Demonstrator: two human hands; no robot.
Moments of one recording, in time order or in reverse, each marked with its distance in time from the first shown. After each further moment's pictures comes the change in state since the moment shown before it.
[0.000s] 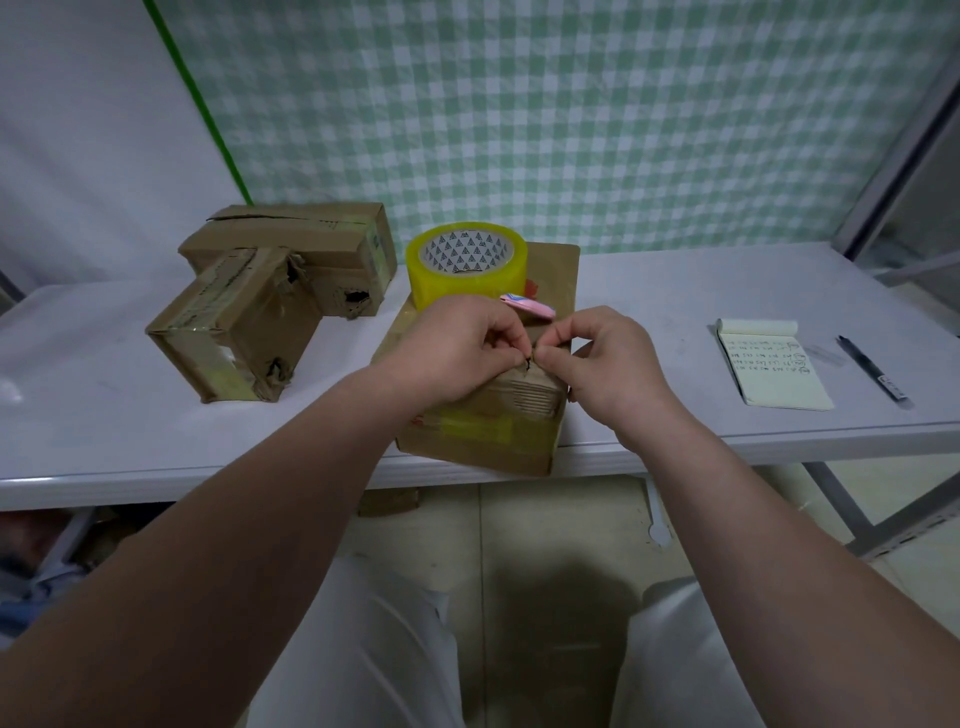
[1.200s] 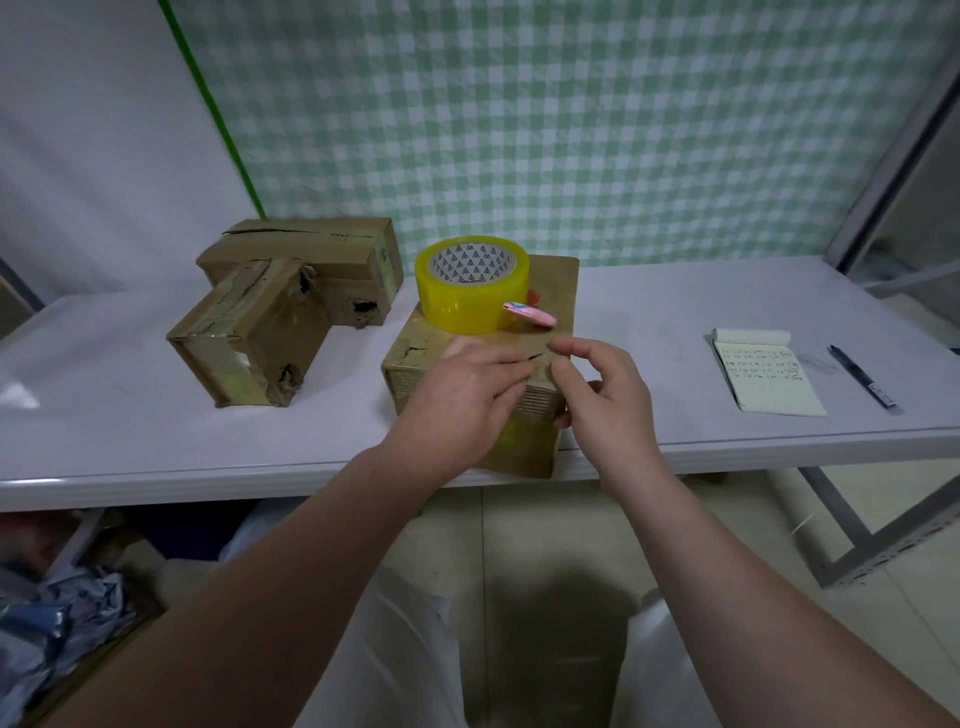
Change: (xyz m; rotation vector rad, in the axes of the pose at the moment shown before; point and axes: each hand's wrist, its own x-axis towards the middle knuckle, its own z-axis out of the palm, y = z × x) left_hand -0.040 -0.004 0.032 0.185 0.236 0.203; right_hand -0.032 0.016 0.017 0.303 0.180 0.018
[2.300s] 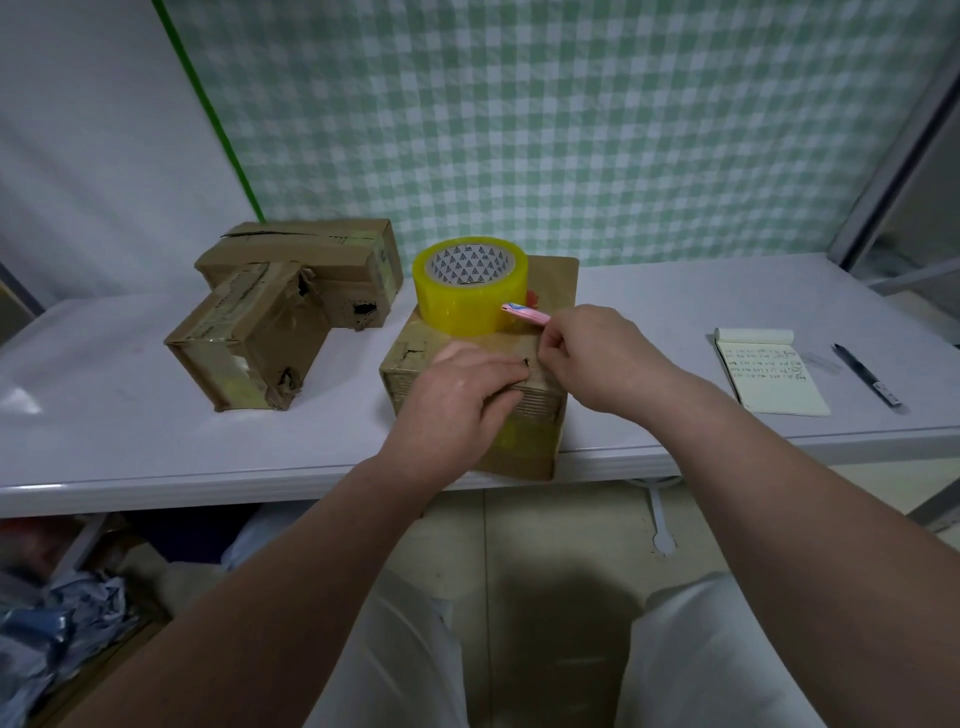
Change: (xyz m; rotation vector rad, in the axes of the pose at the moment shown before) left_hand -0.002 -0.005 0.003 -0.012 0.078 -0.015; right_hand 0.048 -0.049 -0.005 -1.049 -0.436 -0.231
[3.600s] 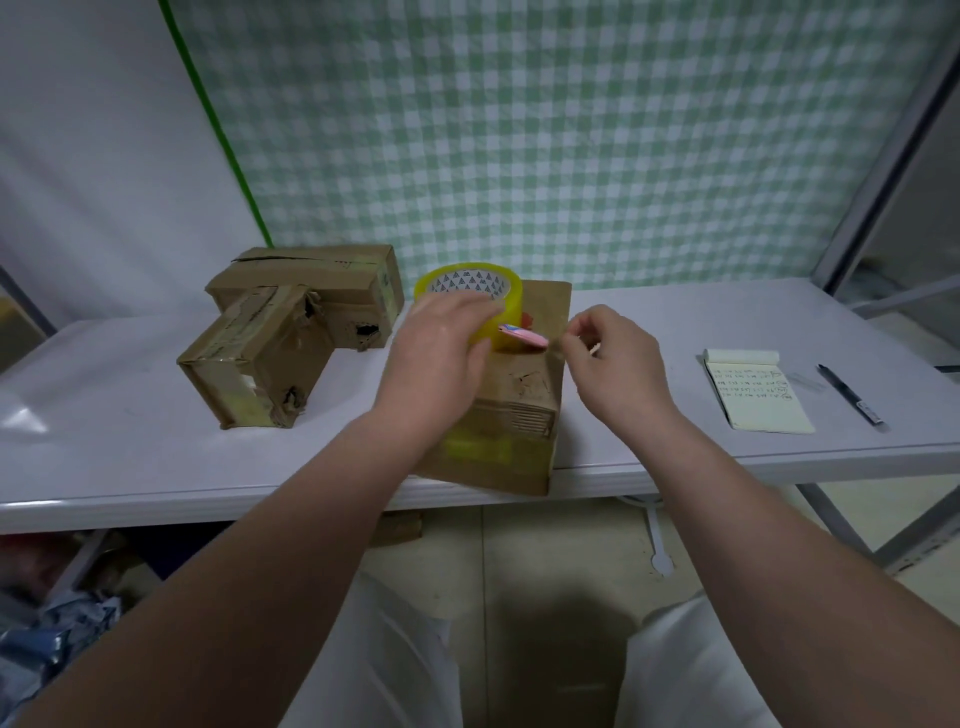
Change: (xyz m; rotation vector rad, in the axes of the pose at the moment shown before) left_hand 0.037 0.002 -0.031 0.071 0.170 -0.079; right_hand -0.006 0.015 0.012 0.506 0.373 0.238
